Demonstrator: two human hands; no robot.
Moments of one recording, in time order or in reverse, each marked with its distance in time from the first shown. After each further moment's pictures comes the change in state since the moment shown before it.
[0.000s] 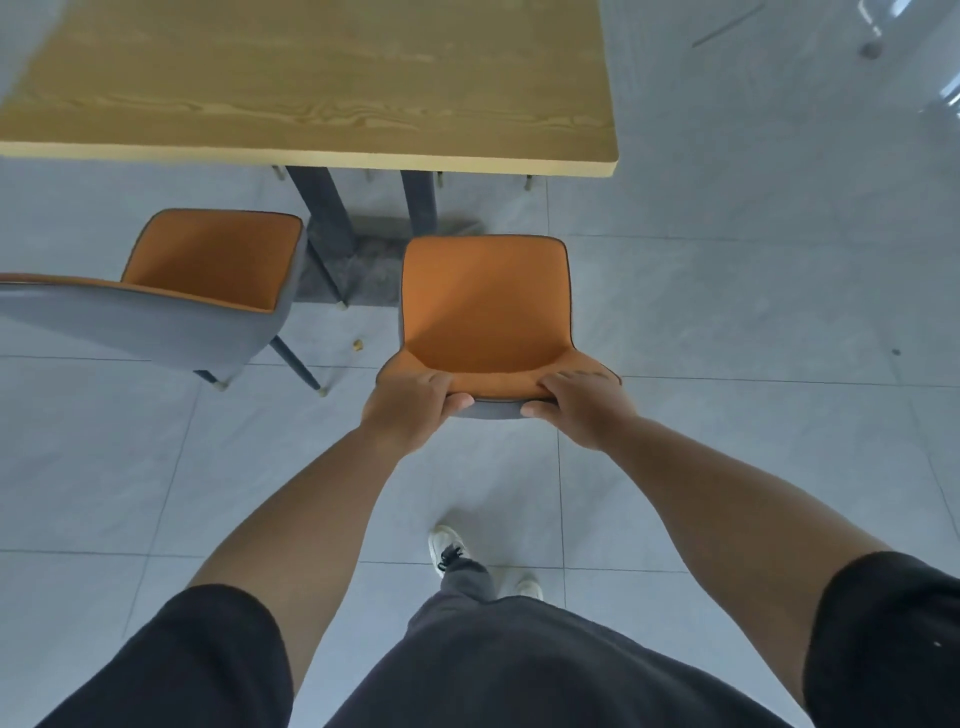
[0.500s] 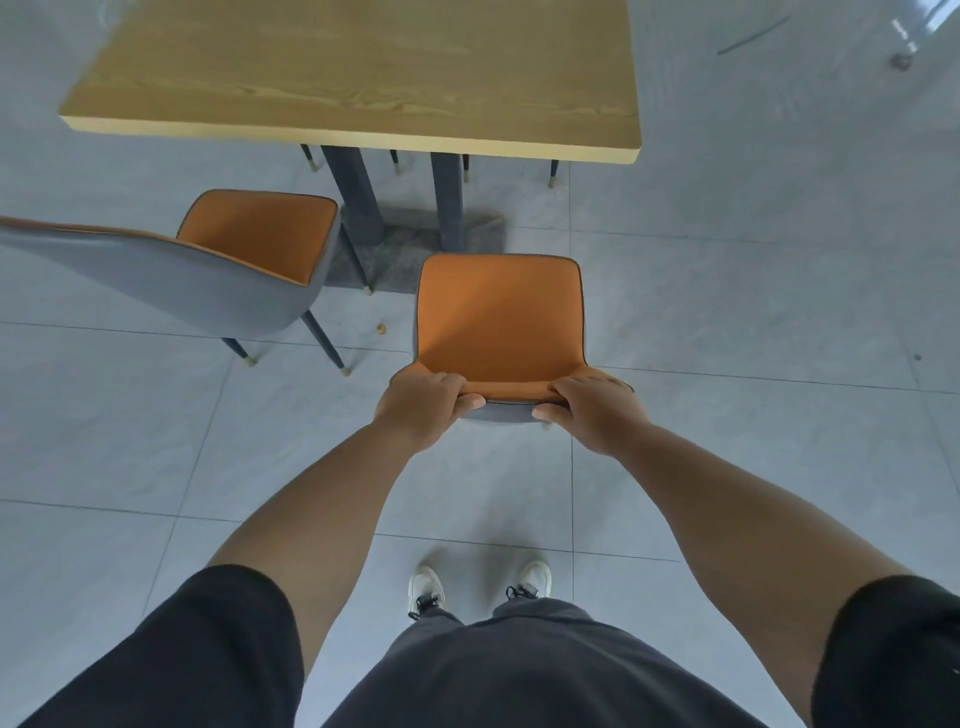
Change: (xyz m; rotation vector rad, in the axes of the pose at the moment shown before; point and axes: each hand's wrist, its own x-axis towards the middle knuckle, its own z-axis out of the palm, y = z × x) left_hand -0.078 0.012 -0.001 -0.038 -0.027 -0.009; right_hand -0.061 -0.037 0.024 0.008 0.046 -0.015
